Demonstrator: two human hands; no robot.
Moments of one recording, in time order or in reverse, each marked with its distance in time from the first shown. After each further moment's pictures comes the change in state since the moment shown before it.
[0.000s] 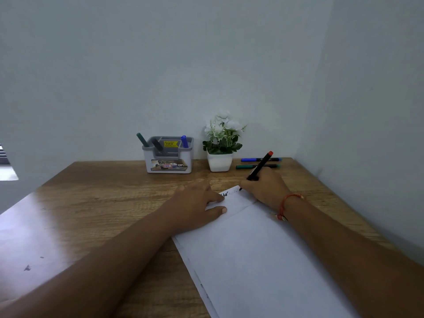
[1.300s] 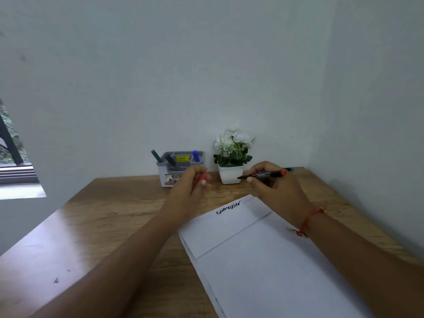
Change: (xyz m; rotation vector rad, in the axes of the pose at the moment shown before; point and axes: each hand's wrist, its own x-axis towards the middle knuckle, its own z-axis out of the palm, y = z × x) left_hand -0.009 -0.011 -0.033 -0.792 0.498 -0.205; right_hand -0.024 -0.019 -0.012 0.409 0.081 -0.388
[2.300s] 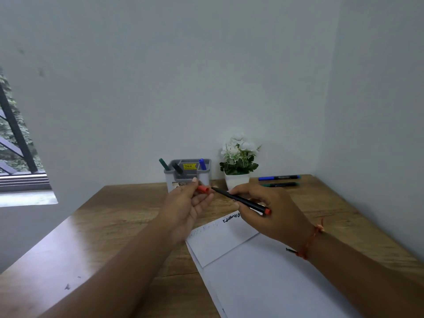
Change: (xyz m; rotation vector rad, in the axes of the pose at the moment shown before) left_hand 0.000 0.014 -0.008 -1.017 0.205 -0.575; right_hand -0.025 -0.031 0.016 -0.190 -0.167 -0.393
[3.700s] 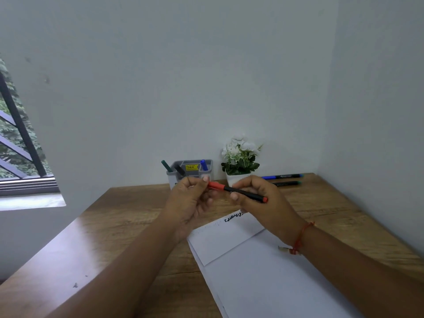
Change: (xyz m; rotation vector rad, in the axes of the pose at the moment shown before) left_hand -0.008 0.005 0.007 0.176 -0.116 0.118; right_hand 0.009 0.010 0.015 0.557 0.045 0.366
